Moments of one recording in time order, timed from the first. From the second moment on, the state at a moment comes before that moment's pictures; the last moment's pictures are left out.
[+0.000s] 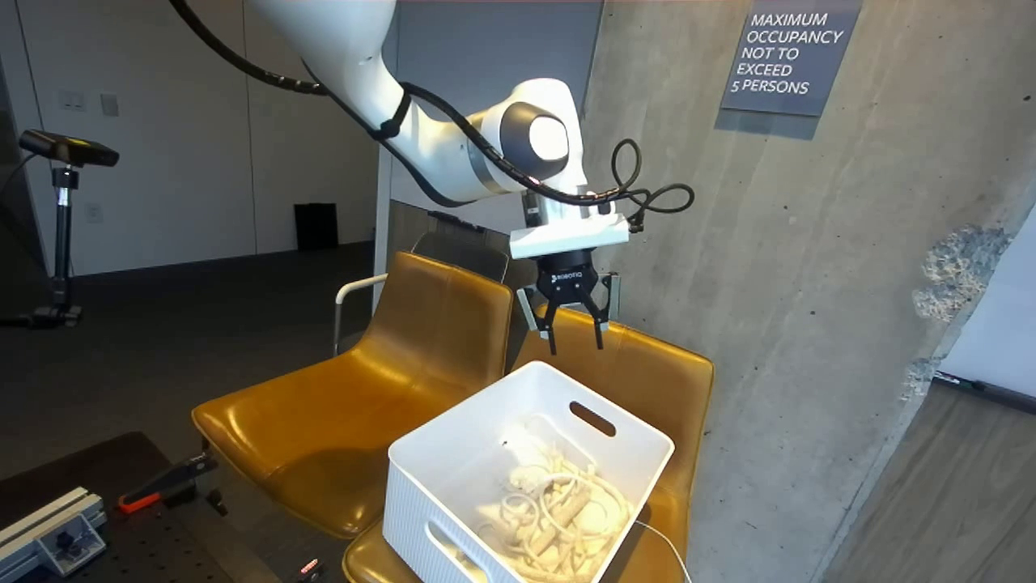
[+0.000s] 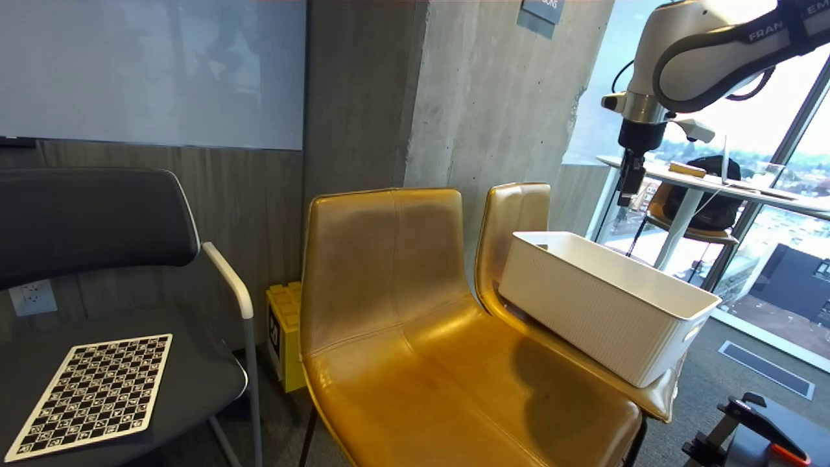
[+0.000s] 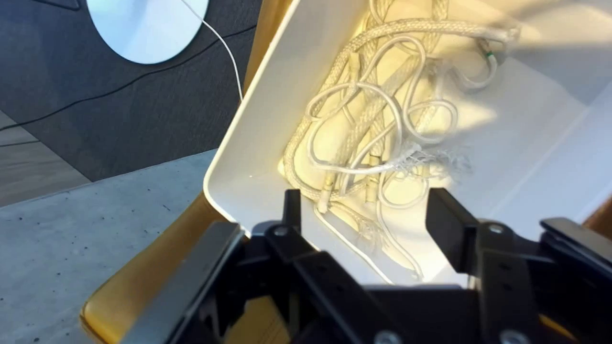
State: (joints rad) arm -0.19 0.47 -0.07 -1.59 -0.38 2.18 -0.57
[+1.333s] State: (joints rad) arm 0.02 0.39 0.10 -1.70 -0.20 2.02 -0.49
